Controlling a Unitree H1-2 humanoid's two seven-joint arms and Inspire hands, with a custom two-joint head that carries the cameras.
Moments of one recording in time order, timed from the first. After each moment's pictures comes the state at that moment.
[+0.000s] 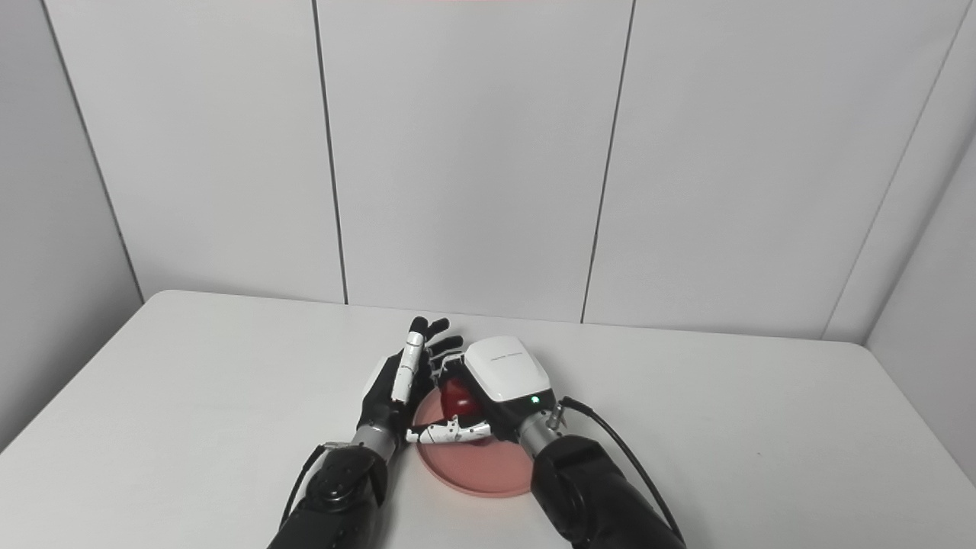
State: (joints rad) left arm -0.62 -0.10 0.05 0.84 -0.08 -0.17 -0.02; right arm -0.65 -0.16 0.54 0.48 -0.92 -0.03 -0.06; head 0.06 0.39
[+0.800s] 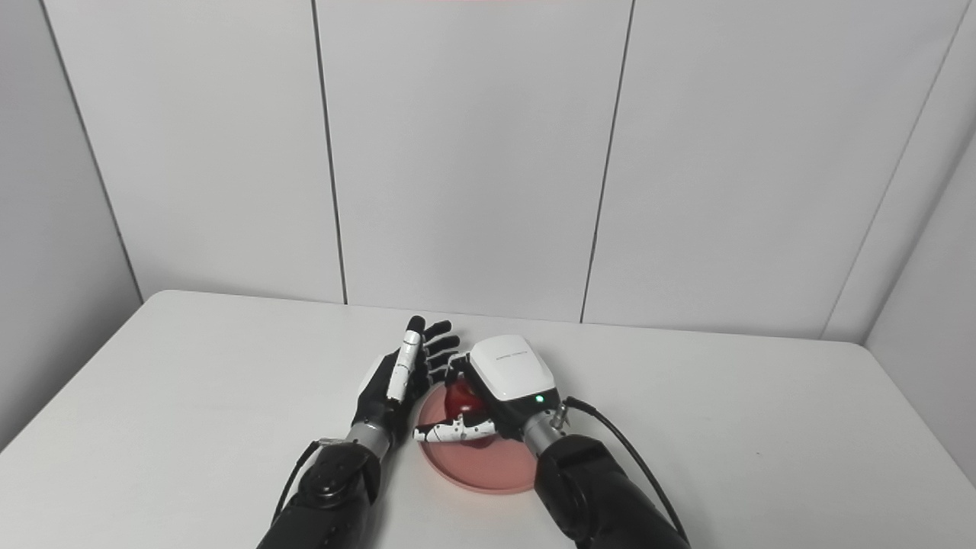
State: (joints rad) left arm -0.62 -0.08 0.04 0.83 -0.08 -0.14 -0.04; right arm -0.66 -0.17 0.56 0.51 -0.93 -0.04 -0.13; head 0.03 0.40
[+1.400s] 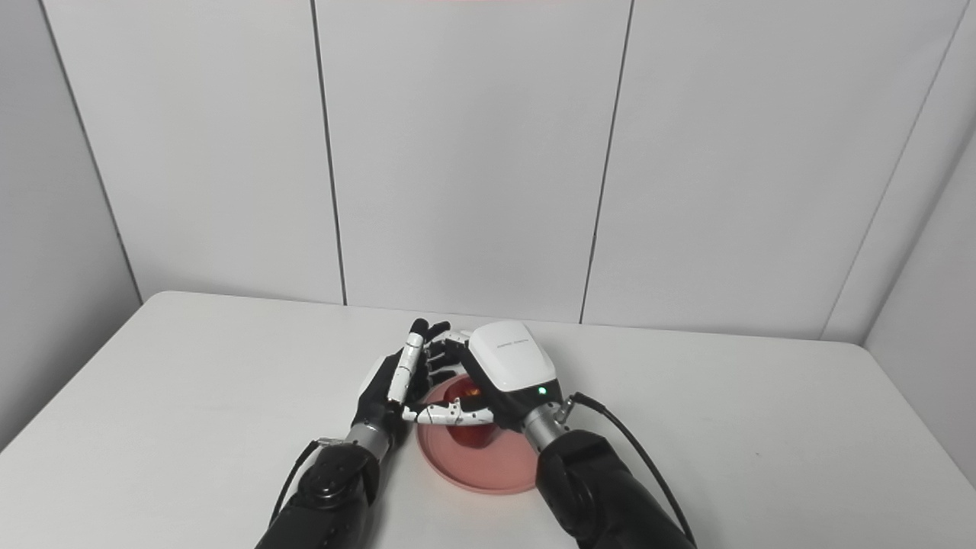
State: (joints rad) left arm -0.63 -0.08 0.03 0.84 -0.07 -0.16 -0.04; right arm -0.64 -0.18 0.51 0.39 -0.86 -0.07 -0.13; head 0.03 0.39
